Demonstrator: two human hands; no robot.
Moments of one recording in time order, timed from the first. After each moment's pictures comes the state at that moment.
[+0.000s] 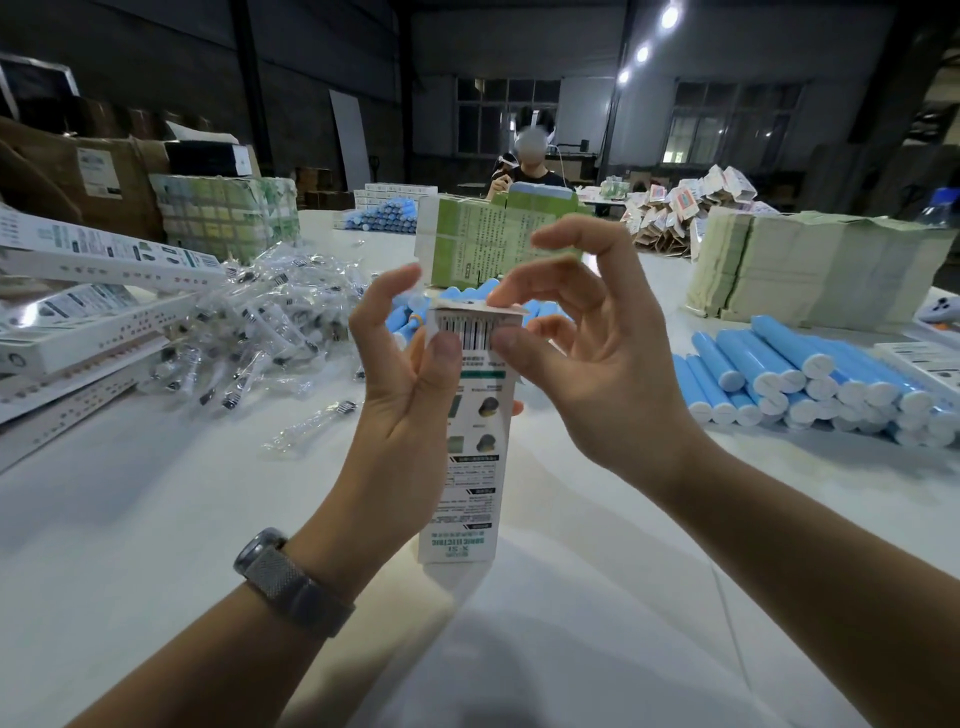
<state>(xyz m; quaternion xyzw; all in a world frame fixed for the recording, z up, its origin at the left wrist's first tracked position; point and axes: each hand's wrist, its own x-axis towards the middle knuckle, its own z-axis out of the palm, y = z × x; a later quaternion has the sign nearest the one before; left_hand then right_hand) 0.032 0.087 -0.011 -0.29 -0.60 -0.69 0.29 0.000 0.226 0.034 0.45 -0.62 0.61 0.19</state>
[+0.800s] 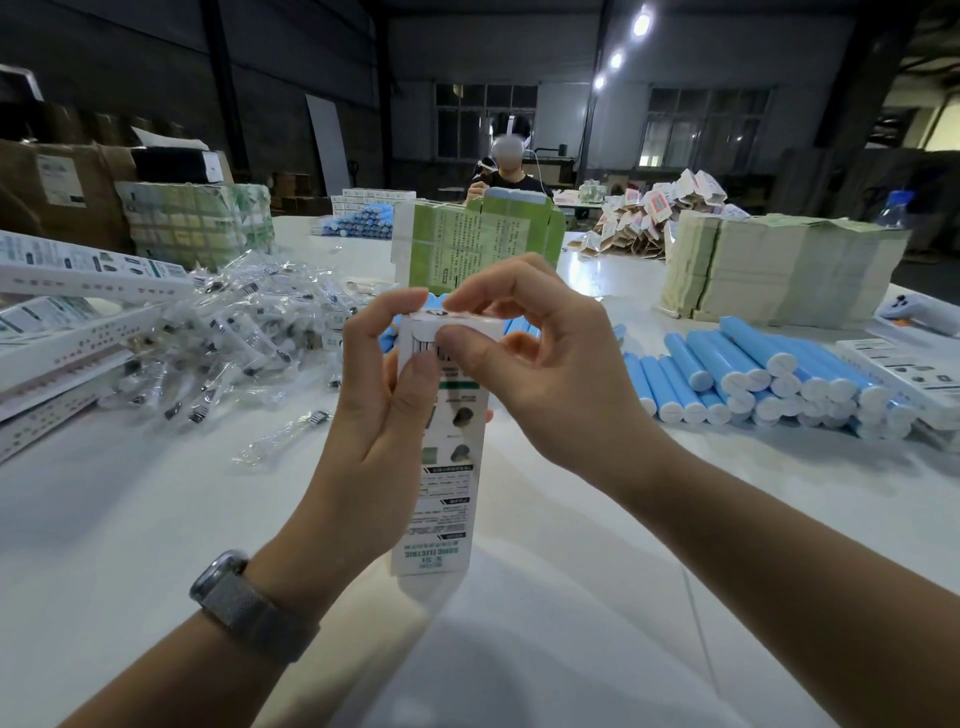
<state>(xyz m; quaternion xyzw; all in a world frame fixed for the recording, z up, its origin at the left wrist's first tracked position) 0.030 0.085 -0.014 -0.30 -0.62 -0.67 0.28 0.004 0.225 0.038 0.41 -0.69 0.57 0.20</state>
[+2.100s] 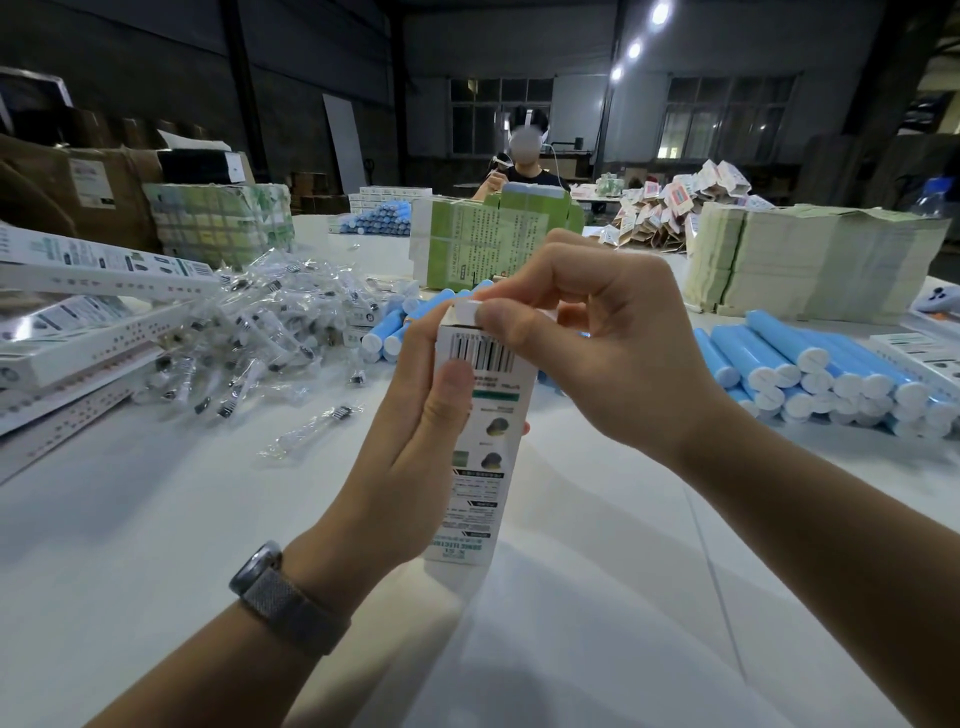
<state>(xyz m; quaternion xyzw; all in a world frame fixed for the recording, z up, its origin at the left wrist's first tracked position) 0.032 0.086 -0.015 -0.31 -0.66 -0.64 0.24 0.004 0.236 0.057 0.44 -0.71 0.49 0.25</state>
